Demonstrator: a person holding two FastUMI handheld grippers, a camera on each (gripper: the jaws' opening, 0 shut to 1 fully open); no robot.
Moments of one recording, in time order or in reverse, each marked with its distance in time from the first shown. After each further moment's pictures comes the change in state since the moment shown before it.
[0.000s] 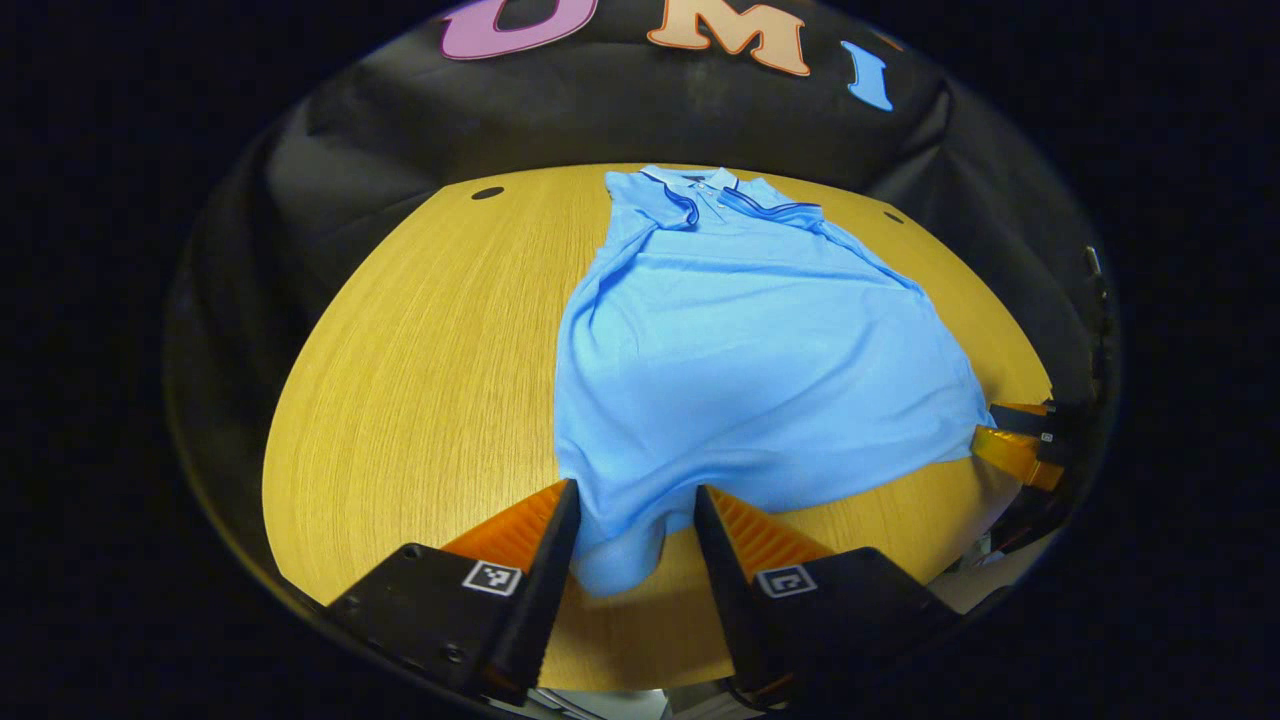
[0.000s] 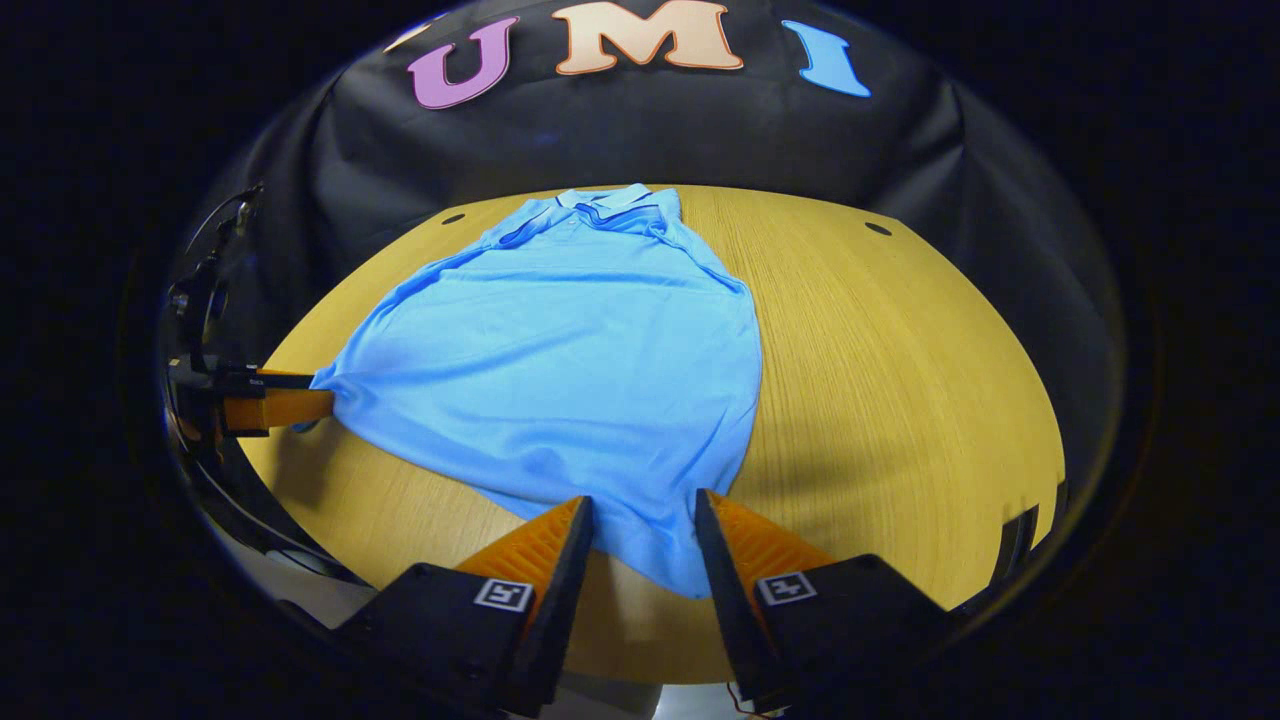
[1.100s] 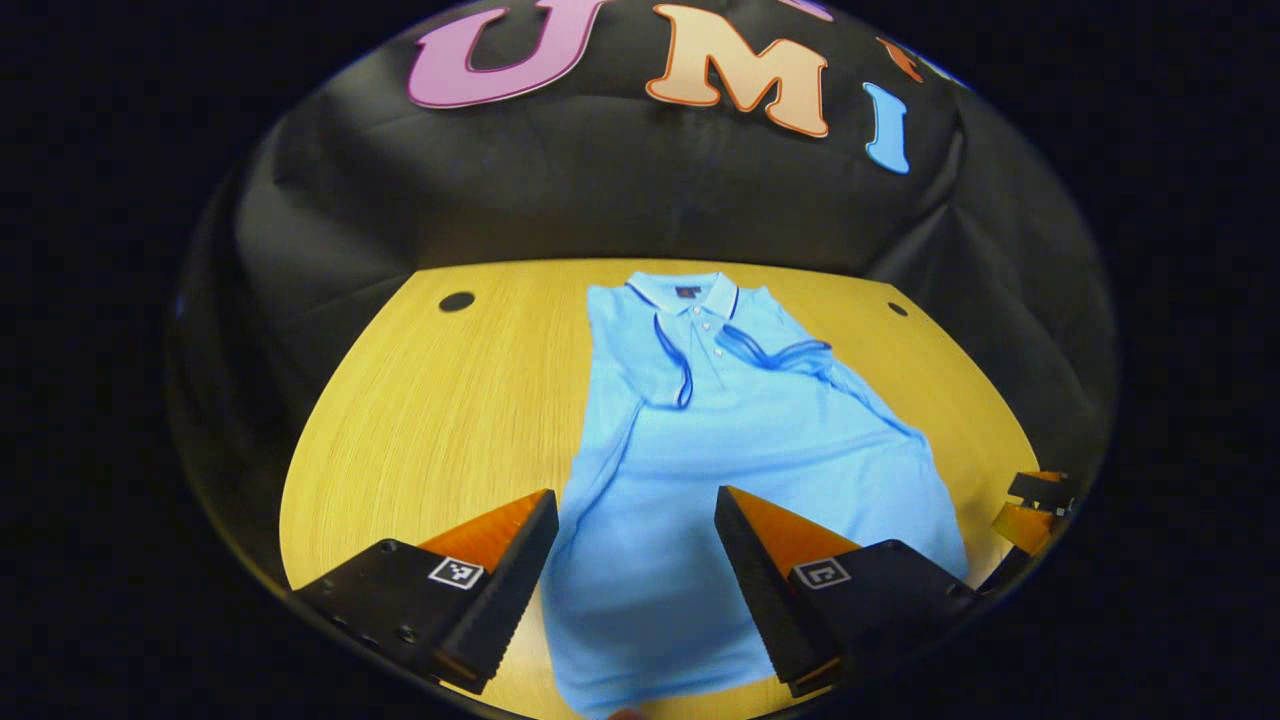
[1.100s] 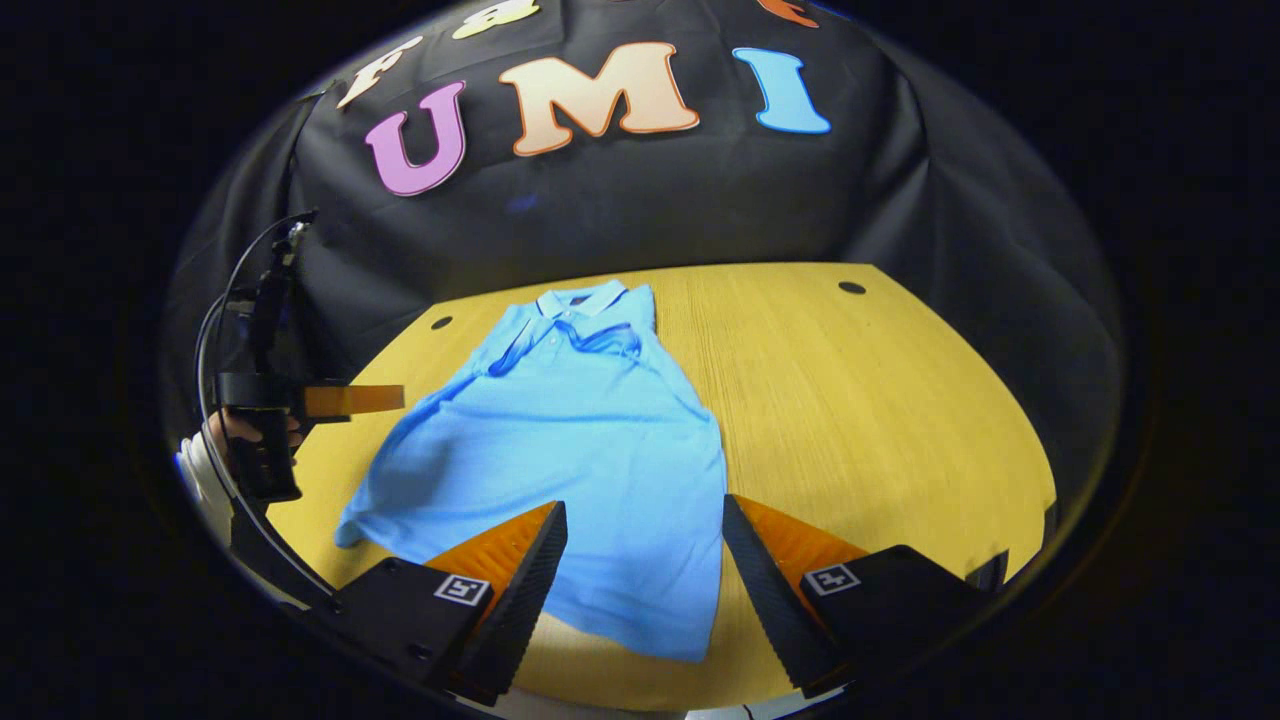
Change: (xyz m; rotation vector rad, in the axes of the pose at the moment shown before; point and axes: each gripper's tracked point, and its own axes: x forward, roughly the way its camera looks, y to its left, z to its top) left arm 0.025 -0.004 0.138 -0.043 -0.151 -0.060; right arm -0.024 -0.019 0.086 0.120 -0.162 0.003
